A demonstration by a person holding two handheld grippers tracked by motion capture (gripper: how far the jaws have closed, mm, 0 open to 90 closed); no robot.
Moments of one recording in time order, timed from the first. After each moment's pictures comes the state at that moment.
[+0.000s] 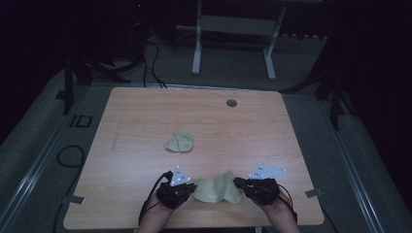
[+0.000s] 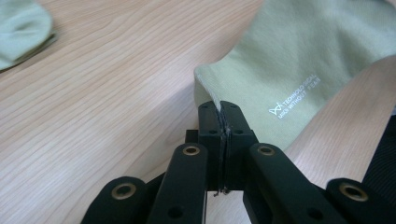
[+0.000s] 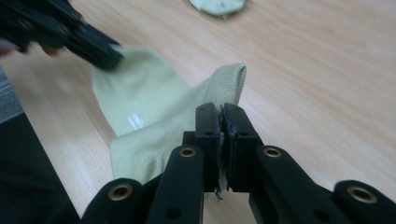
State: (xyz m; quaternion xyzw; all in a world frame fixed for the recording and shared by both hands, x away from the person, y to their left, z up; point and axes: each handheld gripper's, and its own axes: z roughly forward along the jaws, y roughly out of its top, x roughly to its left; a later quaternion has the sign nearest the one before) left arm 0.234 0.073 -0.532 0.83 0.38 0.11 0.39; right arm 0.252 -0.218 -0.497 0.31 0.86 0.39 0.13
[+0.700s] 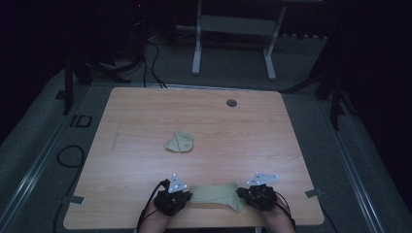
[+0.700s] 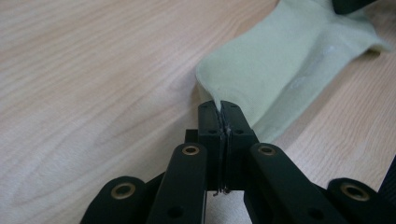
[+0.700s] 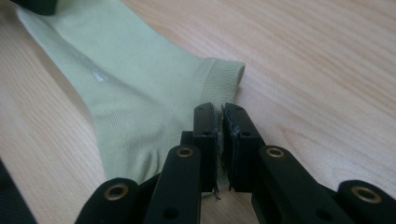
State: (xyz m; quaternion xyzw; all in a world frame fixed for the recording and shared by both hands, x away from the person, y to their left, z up) left arm 0.224 0.076 -0.565 0.83 0.40 0.10 0.37; right arm 0.256 -0.229 -0.556 0.35 0.87 0.33 0.10
